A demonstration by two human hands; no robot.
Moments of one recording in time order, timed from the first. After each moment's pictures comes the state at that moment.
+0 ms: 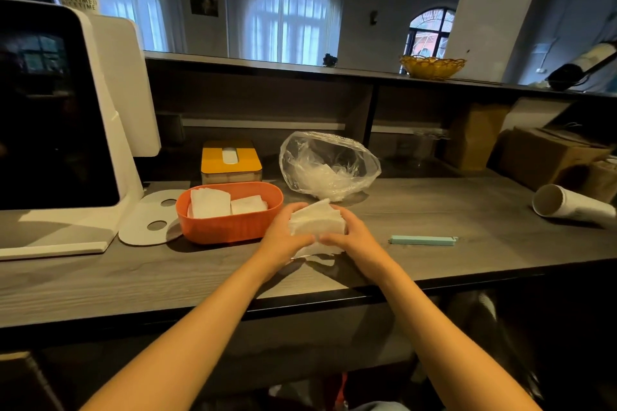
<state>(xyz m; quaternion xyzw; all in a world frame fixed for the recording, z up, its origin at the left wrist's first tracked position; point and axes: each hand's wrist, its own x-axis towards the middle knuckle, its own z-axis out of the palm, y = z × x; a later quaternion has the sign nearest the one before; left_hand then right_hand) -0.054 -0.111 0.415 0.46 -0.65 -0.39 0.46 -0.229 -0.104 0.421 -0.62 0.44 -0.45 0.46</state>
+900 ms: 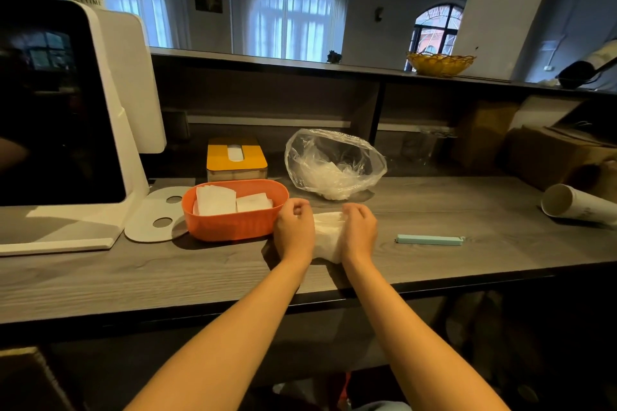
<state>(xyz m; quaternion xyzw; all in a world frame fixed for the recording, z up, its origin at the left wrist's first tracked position) -0.095 -0.123 0.417 0.58 -0.45 -0.30 0.61 -0.186 -0.118 0.418 -0.38 0.57 -0.64 0.33</state>
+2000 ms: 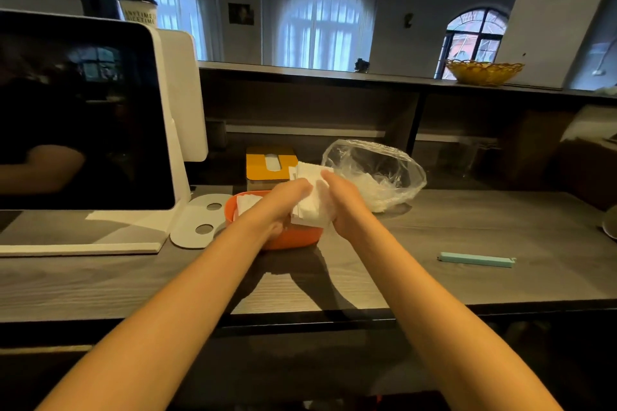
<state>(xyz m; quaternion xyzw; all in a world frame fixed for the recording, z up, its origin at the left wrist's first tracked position) 0.009 -0.123 0.502 0.58 -0.45 -0.53 0.44 -0.099 -0.139 0.508 -0.43 0.54 -0.48 0.54</state>
